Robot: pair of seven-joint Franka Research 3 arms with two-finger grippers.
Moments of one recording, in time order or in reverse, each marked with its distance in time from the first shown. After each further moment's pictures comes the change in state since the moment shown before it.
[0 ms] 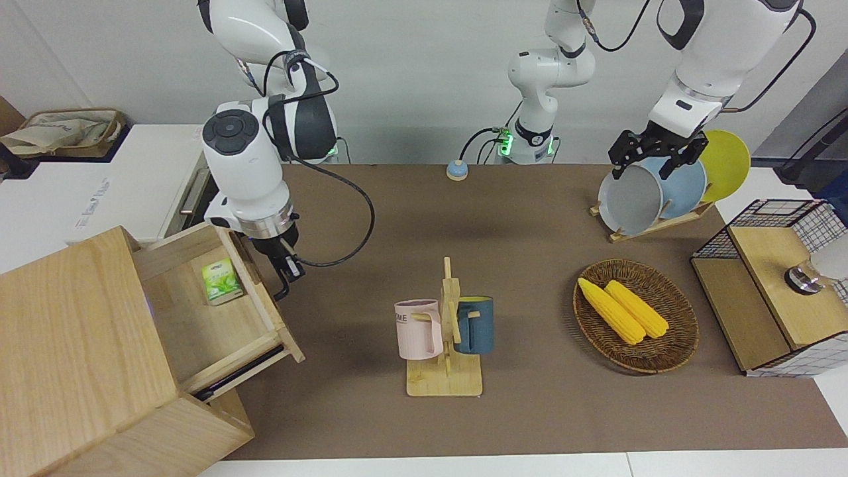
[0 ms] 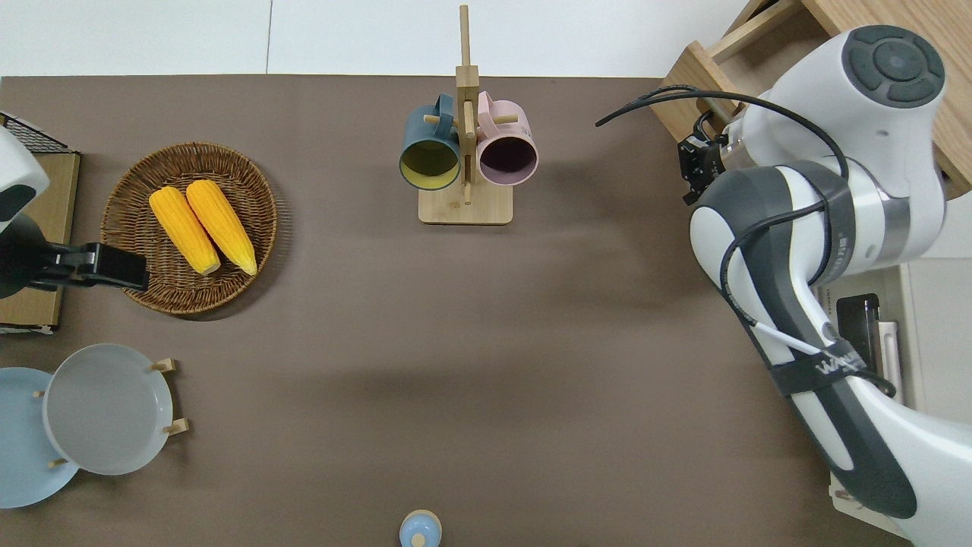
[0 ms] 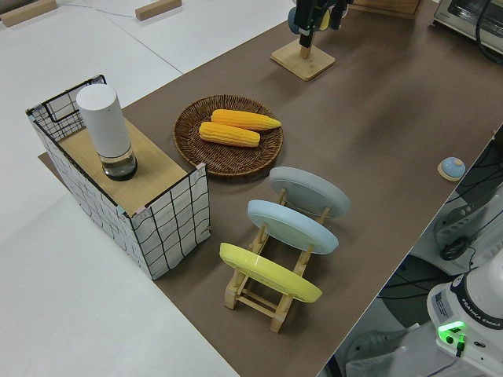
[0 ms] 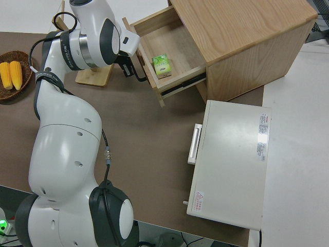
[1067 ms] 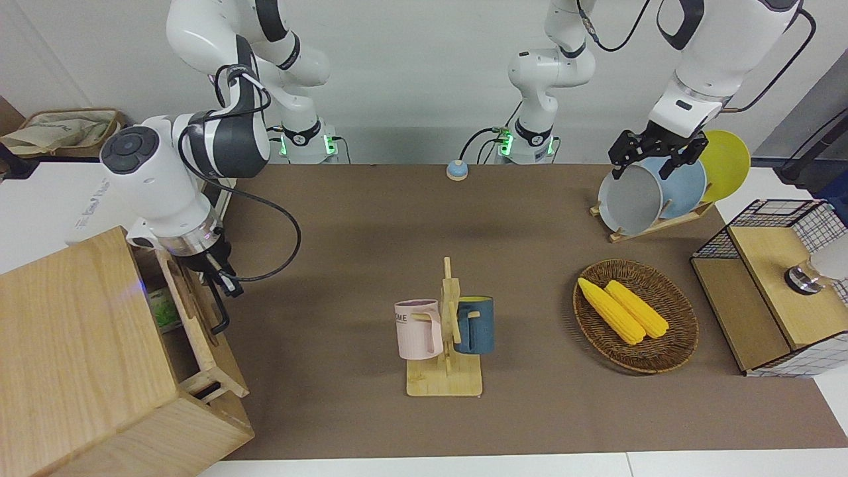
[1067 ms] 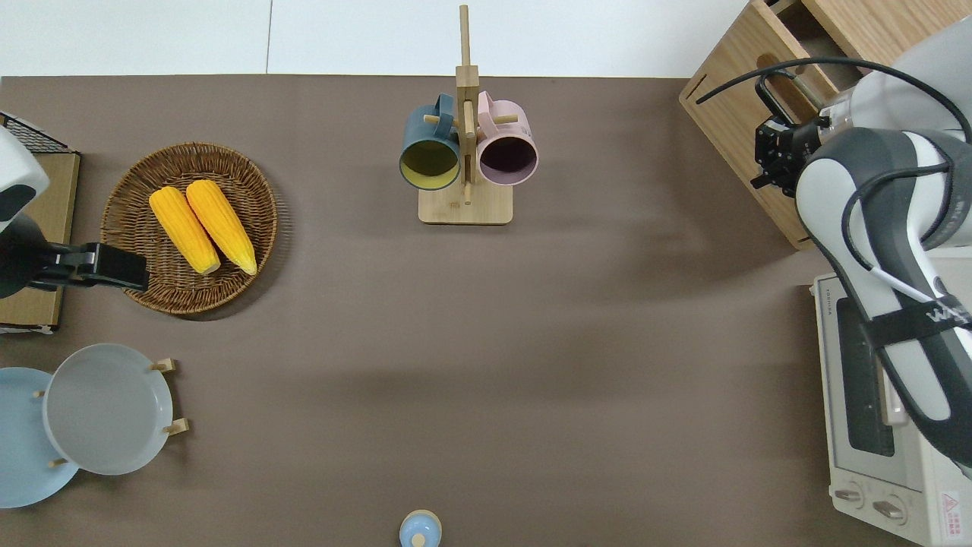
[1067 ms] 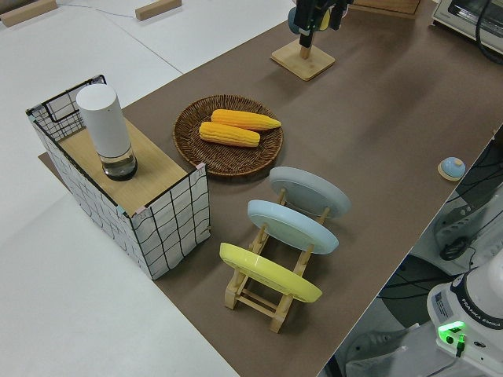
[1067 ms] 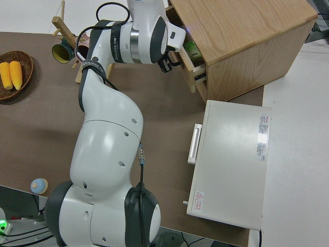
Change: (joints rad) left arm 0.000 0.000 0.000 0.000 0.000 0.000 0.000; right arm -0.244 0.052 0.117 0.055 -0.004 0.002 -0.203
